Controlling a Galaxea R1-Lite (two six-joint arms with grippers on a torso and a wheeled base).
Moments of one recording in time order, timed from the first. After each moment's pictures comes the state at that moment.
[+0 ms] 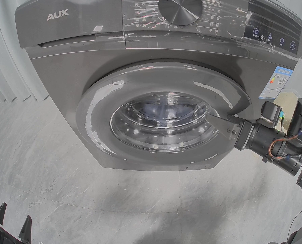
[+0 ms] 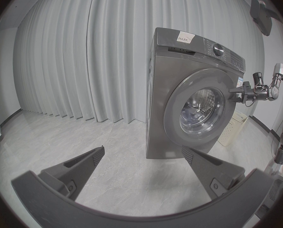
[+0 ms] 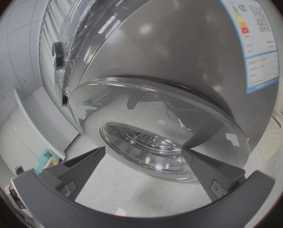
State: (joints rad) left arm 0.00 0.02 -0.02 0.00 0.00 -0.03; right arm 0.56 1.49 -0.57 -0.97 -0.02 0.32
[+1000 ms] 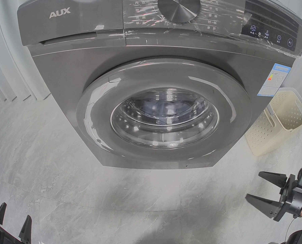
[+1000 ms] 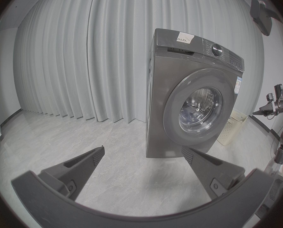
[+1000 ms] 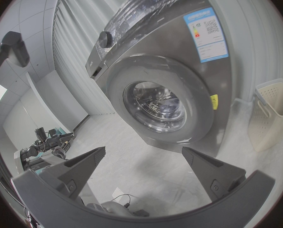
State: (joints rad) left arm 0.00 0.02 -0.02 0.00 0.00 -0.03; right arm 0.65 1.04 -0.07 -0.87 0.07 0.23
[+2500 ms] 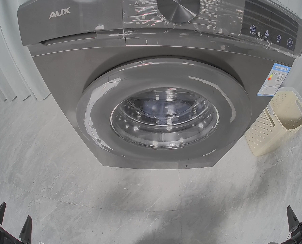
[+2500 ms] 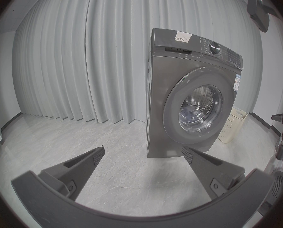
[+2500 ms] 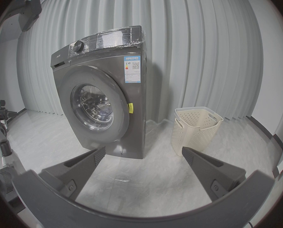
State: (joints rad) left arm 0.00 0.02 -0.02 0.00 0.00 0.00; right arm -0.01 0.01 -0.02 0.00 0.05 -0.03
